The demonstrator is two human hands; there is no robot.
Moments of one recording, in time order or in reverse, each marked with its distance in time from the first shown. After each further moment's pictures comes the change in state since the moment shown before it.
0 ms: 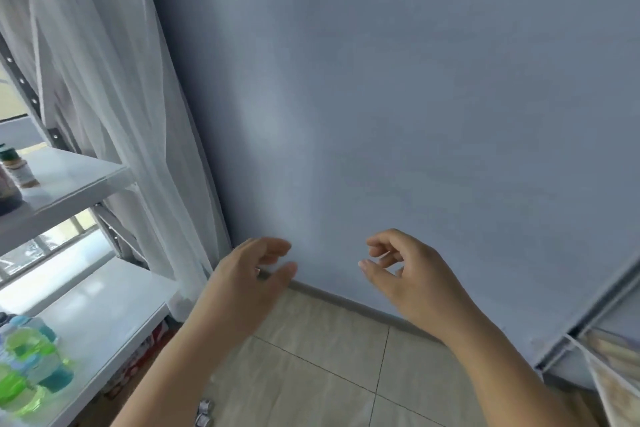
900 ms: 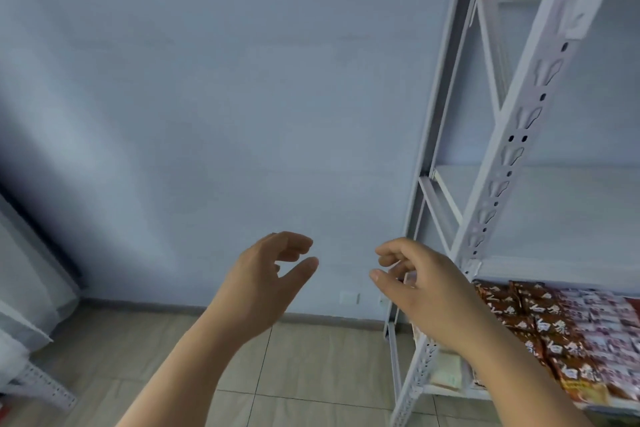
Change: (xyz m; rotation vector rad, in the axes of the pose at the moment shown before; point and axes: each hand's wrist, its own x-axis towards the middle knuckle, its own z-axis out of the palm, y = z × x) left_hand -0.084 0.333 0.331 -0.107 -0.310 0.293; right_hand -0.199 0.270 -0.344 -0.071 0.176 0.240
